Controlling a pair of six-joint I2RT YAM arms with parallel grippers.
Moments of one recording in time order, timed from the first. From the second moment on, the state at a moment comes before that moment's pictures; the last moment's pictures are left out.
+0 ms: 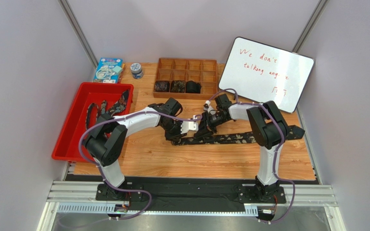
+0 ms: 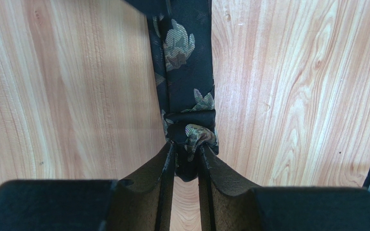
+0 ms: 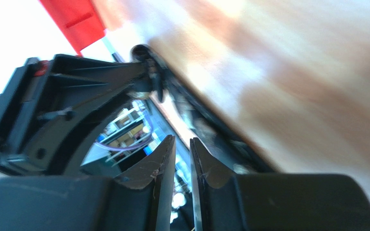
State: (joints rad) left arm -0.65 1.75 1.11 -0.63 0.44 0.83; right arm 0.39 2.01 1.12 -0.32 -0.99 0.59
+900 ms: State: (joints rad) left arm -0.66 1.75 1.11 -0.58 0.31 0.80; right arm 0.46 2.03 1.08 -0.05 -0.94 0.82
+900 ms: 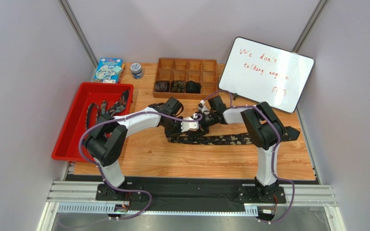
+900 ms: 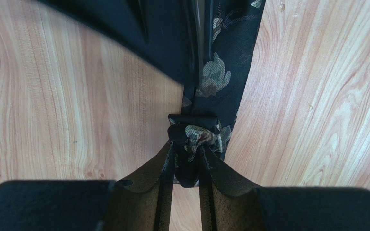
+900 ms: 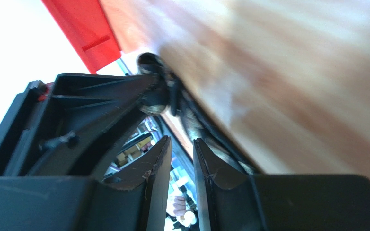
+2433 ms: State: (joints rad) left arm -0.54 1.55 1.02 -0.64 0.45 0.83; right arm 0.59 2.11 1.11 0.16 -0.91 1.06
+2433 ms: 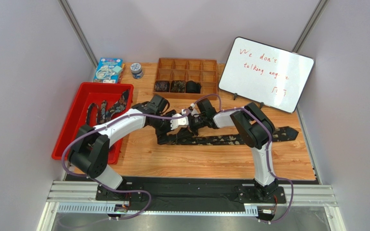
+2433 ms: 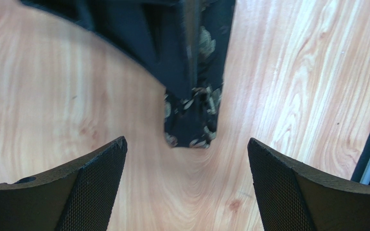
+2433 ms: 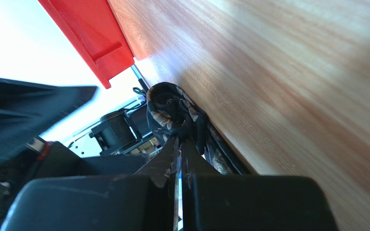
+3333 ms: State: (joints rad) left arm -0.67 1.75 1.05 -0.54 0.26 0.73; right arm 0.59 2.07 1.10 0.15 -0.88 1.10
